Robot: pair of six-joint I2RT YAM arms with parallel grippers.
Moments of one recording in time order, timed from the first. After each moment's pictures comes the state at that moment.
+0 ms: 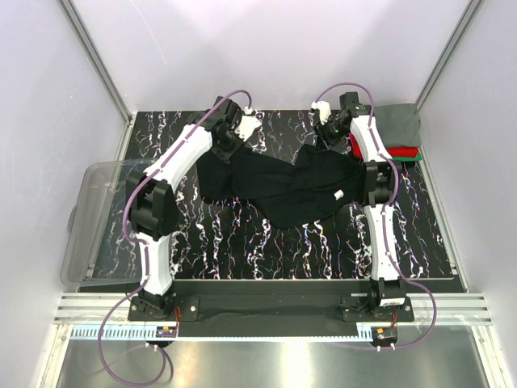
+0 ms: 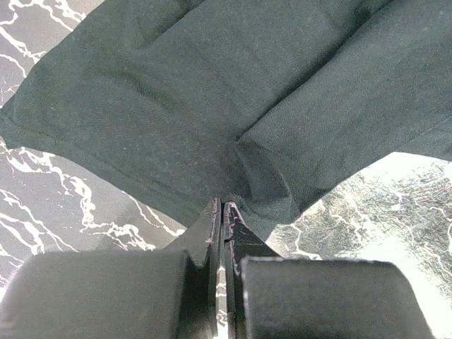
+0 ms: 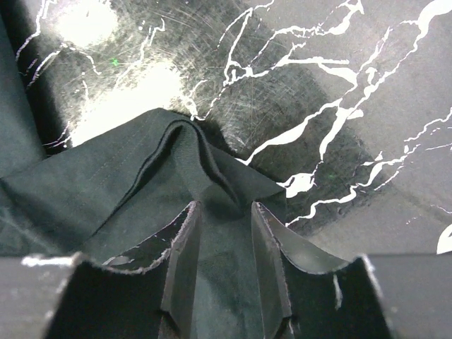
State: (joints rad) left arm -0.40 2.02 1.90 -0.95 0.09 0.43; right arm 0.08 2.73 2.66 -1.03 -0.57 -0.62
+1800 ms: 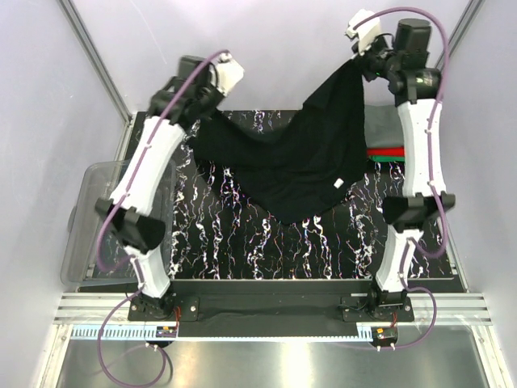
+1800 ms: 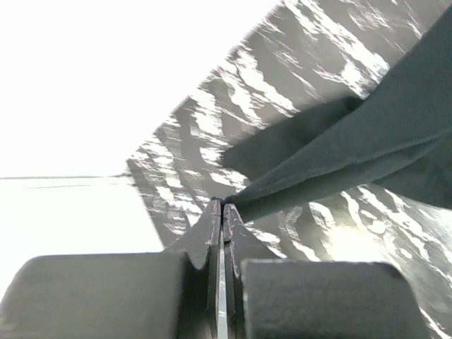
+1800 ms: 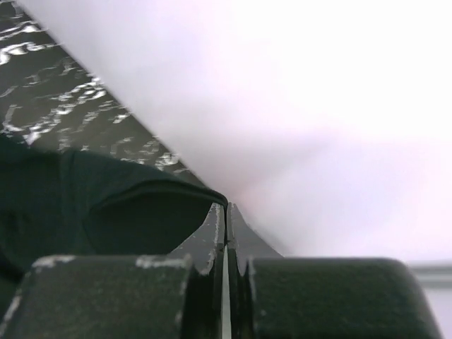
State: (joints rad) left arm -0.38 1.87 2.19 -0.93 -0.14 0.52; right arm 0.08 2.08 2.64 -0.86 -0.38 -0.67
